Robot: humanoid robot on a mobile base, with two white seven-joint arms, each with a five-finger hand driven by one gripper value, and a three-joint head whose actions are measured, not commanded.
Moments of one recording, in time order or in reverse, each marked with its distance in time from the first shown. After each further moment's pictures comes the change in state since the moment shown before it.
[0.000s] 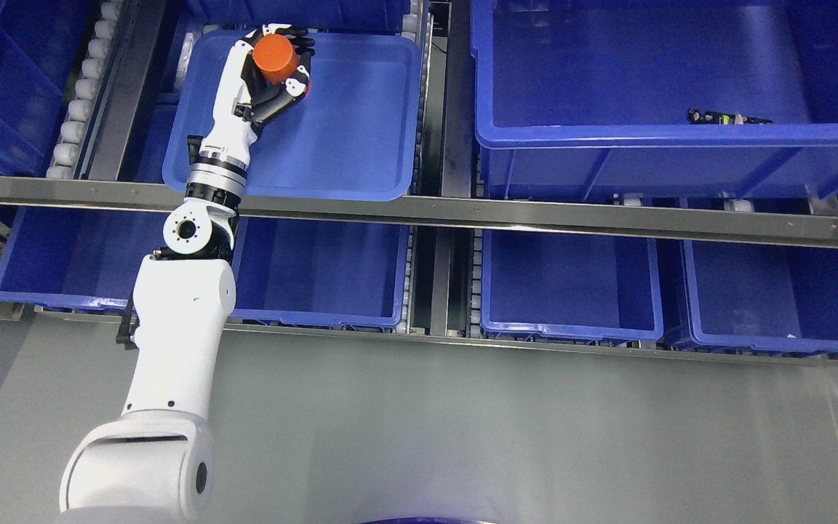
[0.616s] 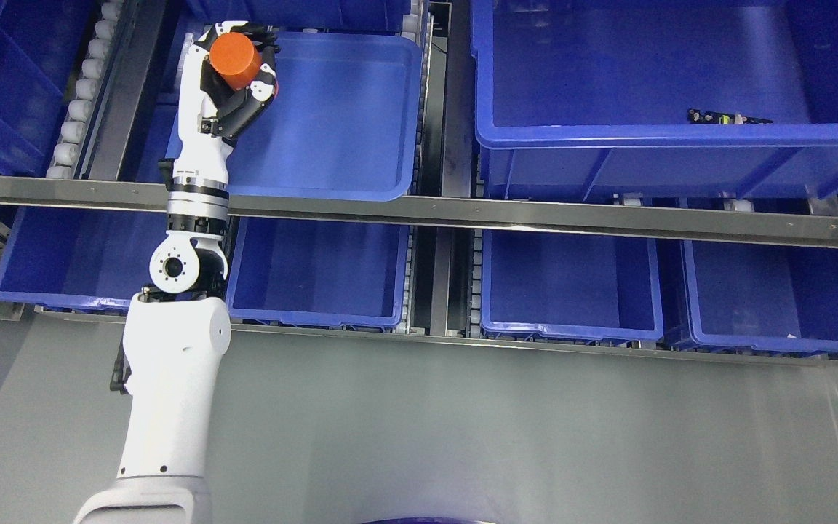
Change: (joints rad) left arm 0.208 0.000 -0.018 -0.333 0.058 0.013 0.135; right arm 0.000 0.000 0.000 0.000 0.000 0.000 0.000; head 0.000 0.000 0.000
